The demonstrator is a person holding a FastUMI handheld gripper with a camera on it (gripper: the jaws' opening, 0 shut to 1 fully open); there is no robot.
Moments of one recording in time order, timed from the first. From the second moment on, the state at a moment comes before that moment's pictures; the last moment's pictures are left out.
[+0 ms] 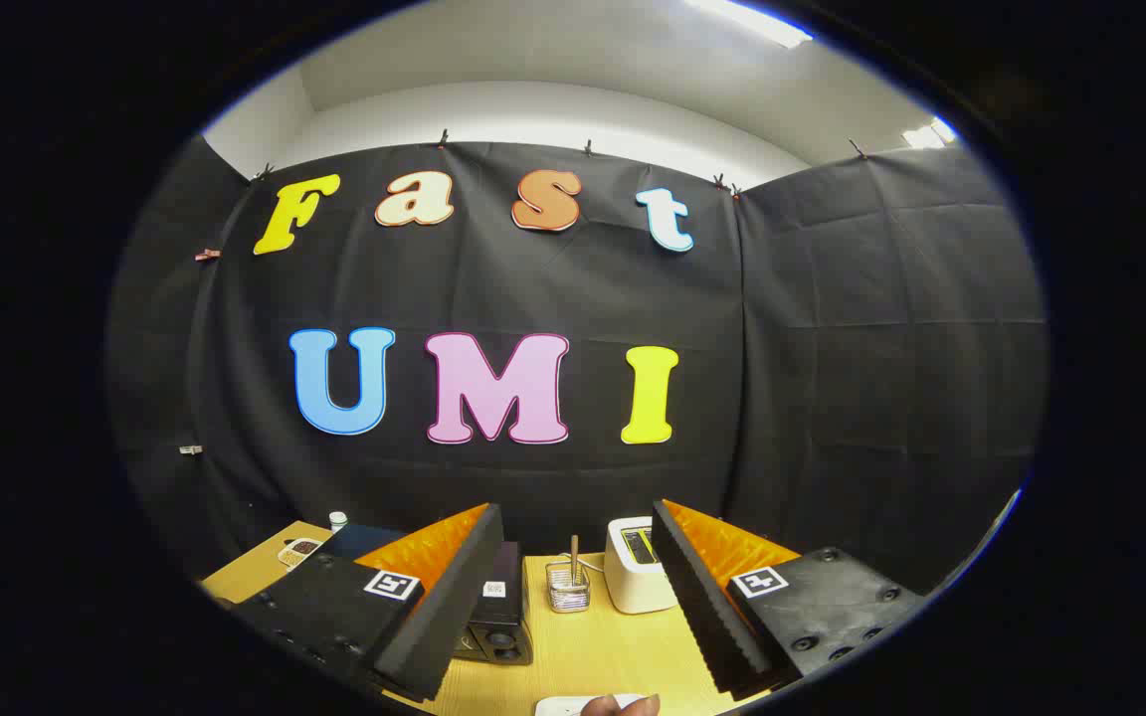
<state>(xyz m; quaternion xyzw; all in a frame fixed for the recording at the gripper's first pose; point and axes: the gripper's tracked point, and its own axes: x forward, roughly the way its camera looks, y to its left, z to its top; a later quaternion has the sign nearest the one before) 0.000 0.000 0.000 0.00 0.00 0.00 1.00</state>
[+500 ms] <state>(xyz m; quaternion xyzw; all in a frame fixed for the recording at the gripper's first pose) -0.003 0.008 0.000 -0.02 -0.01 0.01 1.00</state>
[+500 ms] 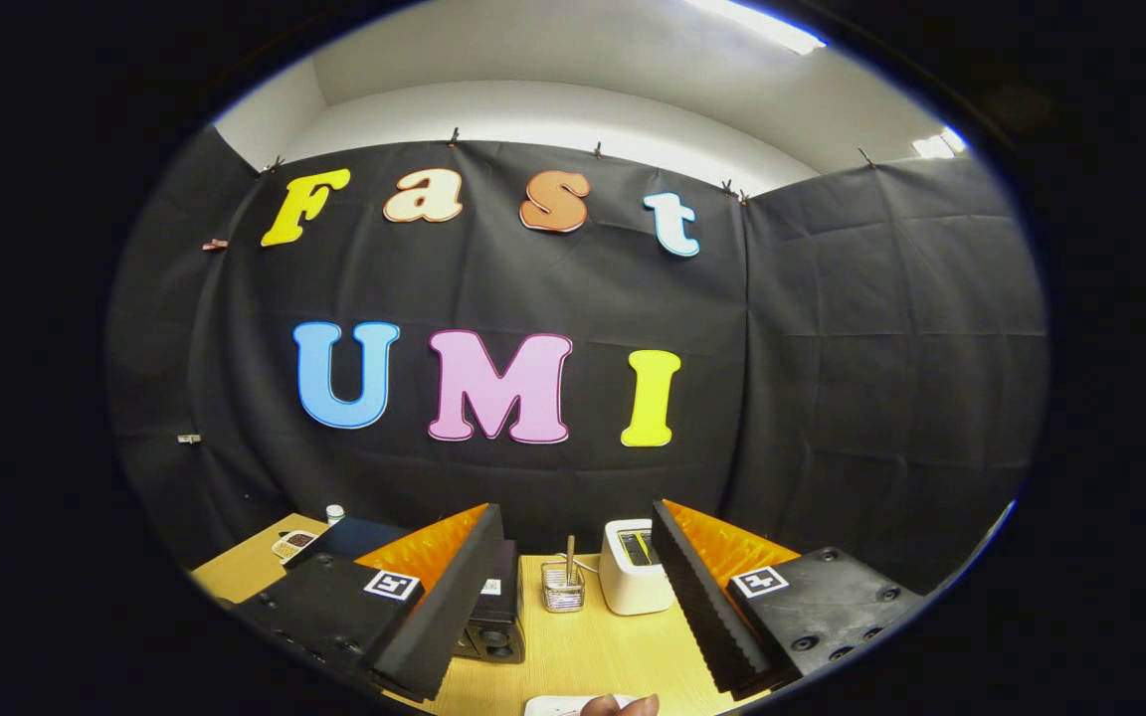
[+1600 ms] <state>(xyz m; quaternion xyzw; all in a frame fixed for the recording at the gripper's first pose) 0.006 0.126 -0.057 0.01 0.05 0.06 1.00</state>
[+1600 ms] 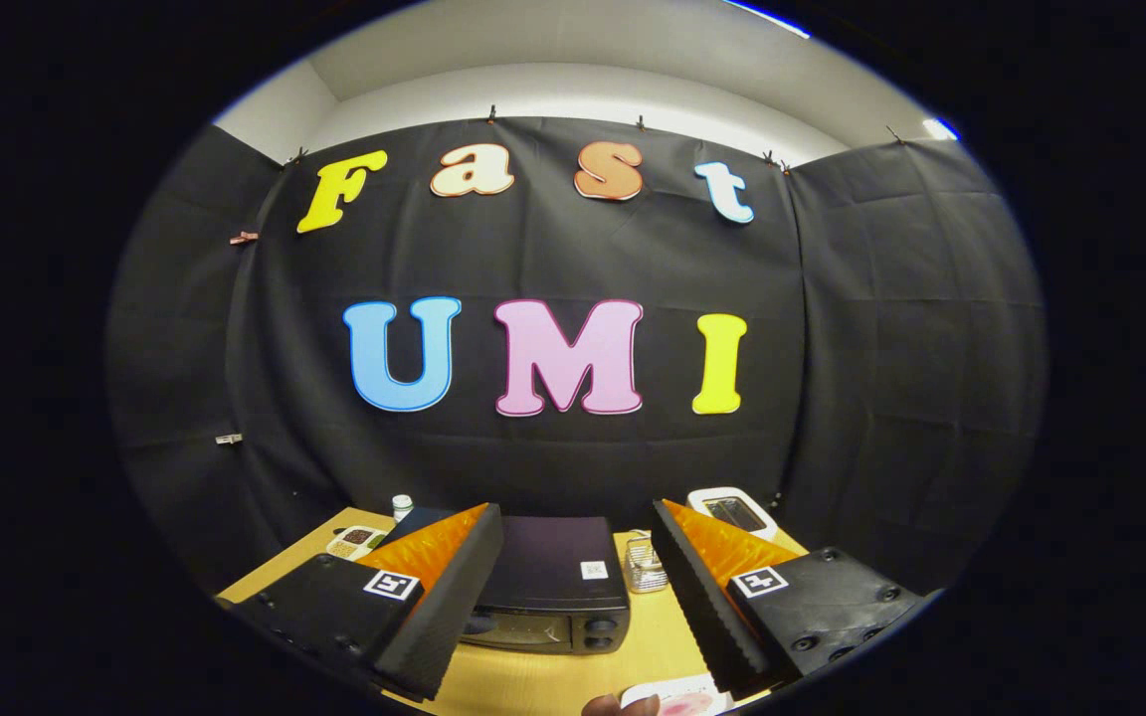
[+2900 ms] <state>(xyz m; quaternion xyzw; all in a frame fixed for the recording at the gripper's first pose) 0.039 0.232 -0.262 0.04 0.27 0.04 0.96</state>
